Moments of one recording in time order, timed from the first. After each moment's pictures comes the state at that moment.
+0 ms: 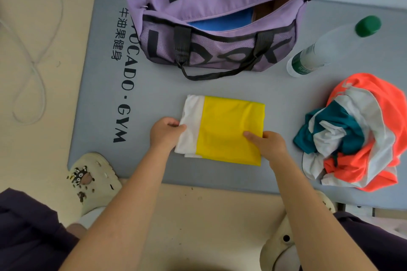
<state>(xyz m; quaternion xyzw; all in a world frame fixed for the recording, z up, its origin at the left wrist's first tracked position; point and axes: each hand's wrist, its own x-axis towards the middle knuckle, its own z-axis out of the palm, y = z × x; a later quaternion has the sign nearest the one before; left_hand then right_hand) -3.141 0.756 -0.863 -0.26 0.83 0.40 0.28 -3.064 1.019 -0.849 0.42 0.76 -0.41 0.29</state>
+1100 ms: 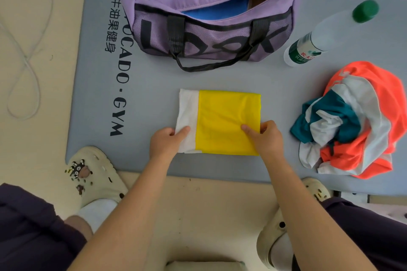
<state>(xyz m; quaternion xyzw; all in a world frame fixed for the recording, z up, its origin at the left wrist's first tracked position) -3.097 0.752 -0.868 -0.24 0.84 0.34 0.34 -3.039 1.015 -0.855 0.43 0.80 -0.37 0.18</state>
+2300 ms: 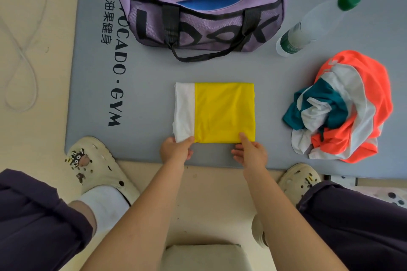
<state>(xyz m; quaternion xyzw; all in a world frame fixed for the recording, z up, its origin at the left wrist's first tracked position) -3.046 0.785 -0.854 -0.47 0.68 0.46 0.32 -2.986 0.963 -0.846 0.66 0.47 -0.58 0.09</state>
